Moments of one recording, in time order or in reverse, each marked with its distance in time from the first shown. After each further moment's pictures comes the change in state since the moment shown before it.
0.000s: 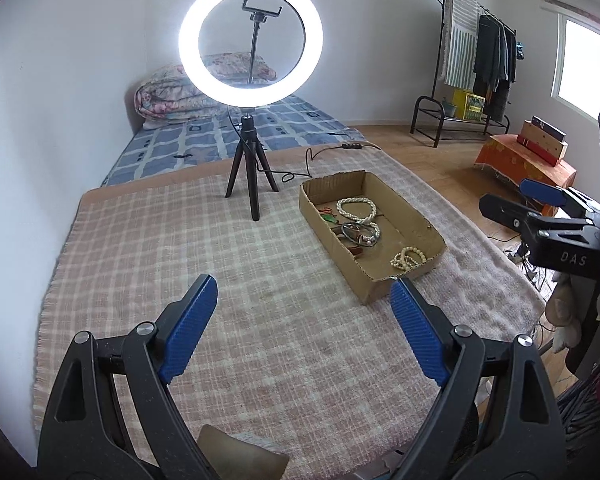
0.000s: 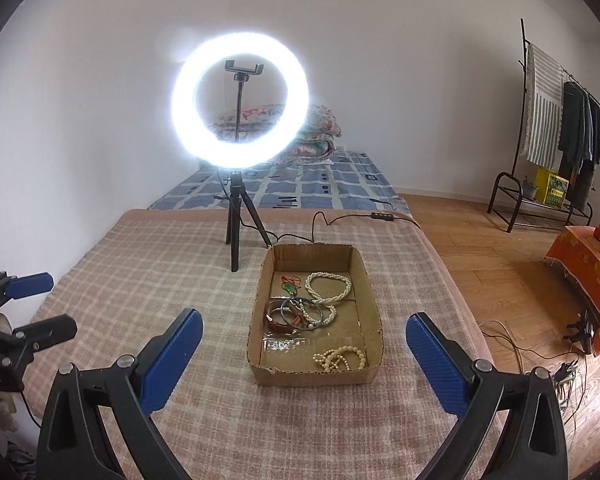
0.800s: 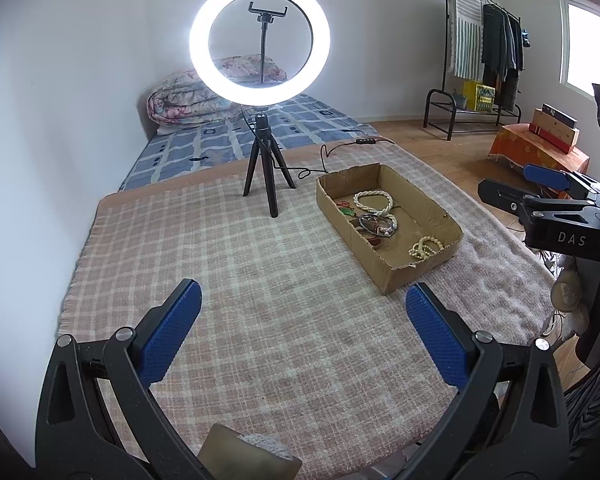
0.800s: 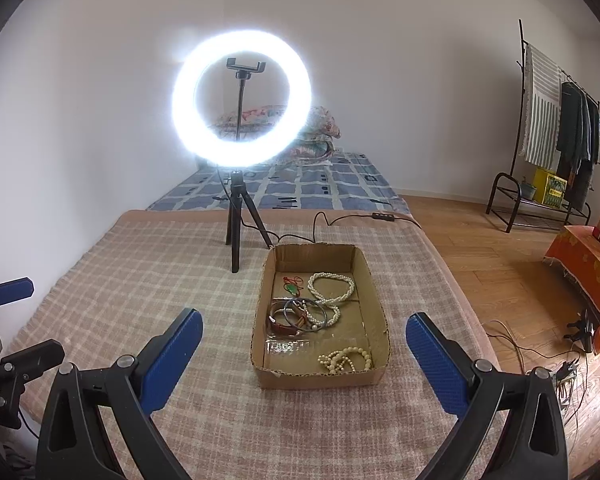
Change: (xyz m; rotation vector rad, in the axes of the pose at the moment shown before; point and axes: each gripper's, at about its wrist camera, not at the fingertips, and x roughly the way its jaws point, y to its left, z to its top) left arm -0.004 0.000 -0.010 0.039 0.003 0.064; right arm 0.004 0.008 -0.003 0.000 0.000 -0.003
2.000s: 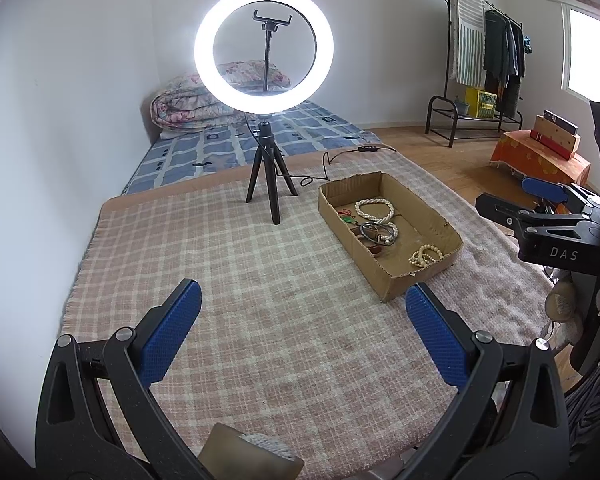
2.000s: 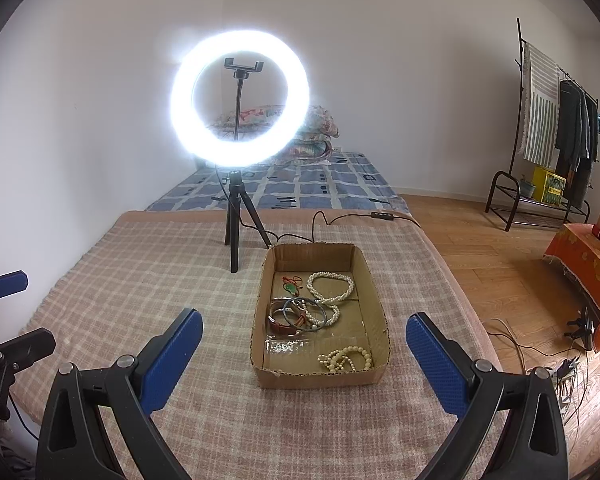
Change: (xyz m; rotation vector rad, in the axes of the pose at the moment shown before) left arm -0.005 0.001 0.006 -0.009 -0.014 0.010; right arm 0.001 0.001 -0.003 -0.001 -0.002 -0.003
